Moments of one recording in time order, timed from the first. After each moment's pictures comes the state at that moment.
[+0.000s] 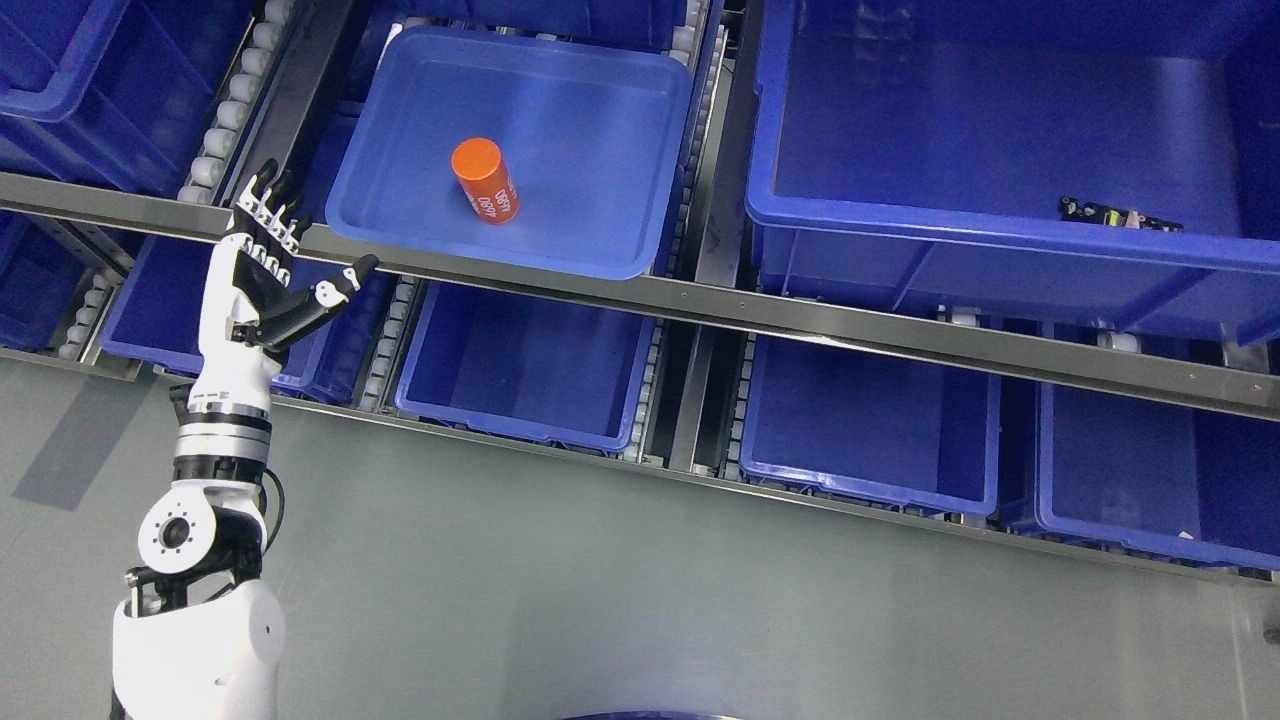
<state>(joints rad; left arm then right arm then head) -0.09 0.00 0.28 -1.70 0.15 -0.03 -0.24 0.00 0.00 0.00 0.00 0.00 -0.02 -0.06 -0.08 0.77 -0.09</state>
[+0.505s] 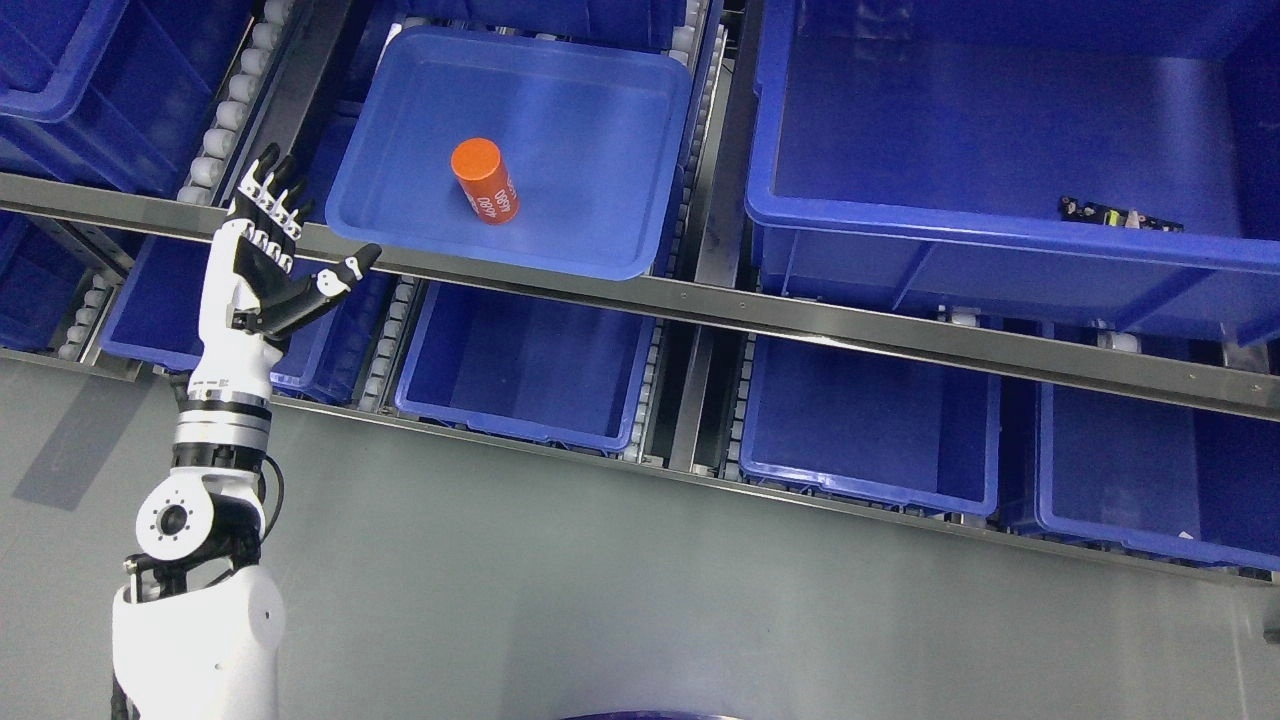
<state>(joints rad) -0.15 0.00 0.28 -1.66 0.15 -0.05 -0.30 0.00 0.00 0.00 0.00 0.00 -0.02 -0.06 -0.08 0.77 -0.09</state>
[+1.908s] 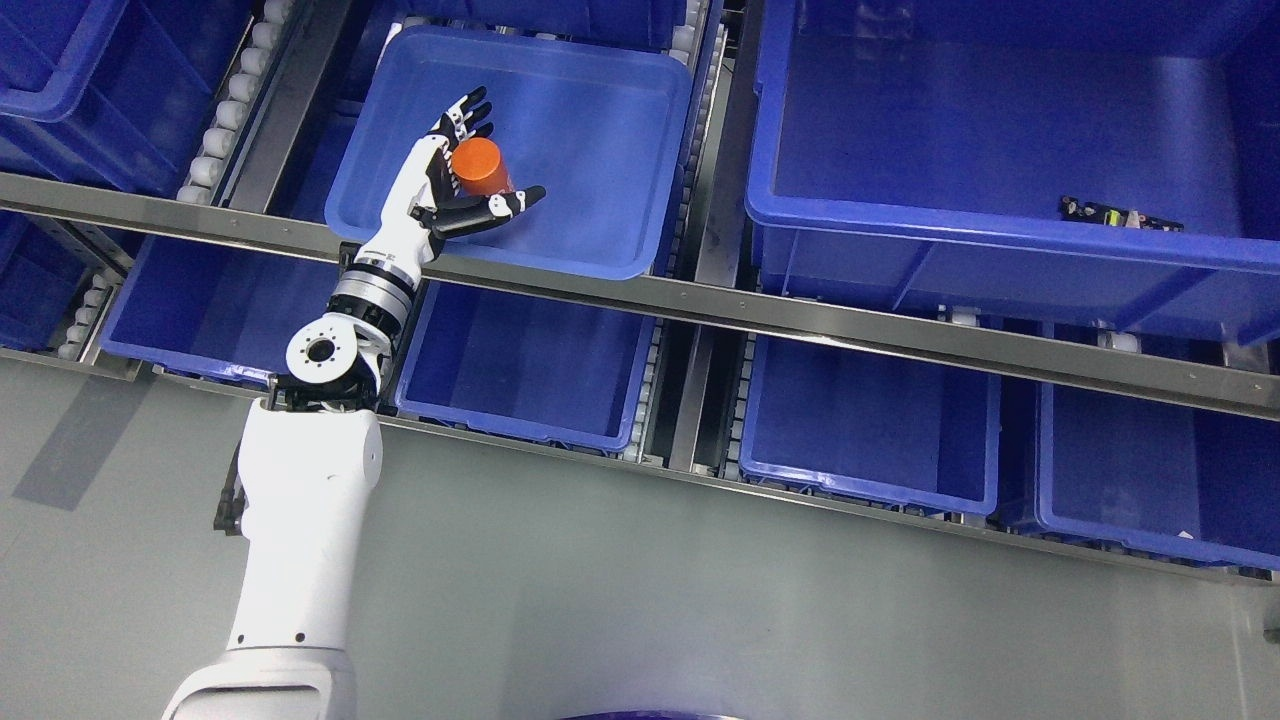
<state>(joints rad) -0.53 0.00 0.04 -1.16 0.01 -0.05 -0.31 0.00 0.00 0.00 0.00 0.00 -0.02 -0.06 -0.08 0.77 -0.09</state>
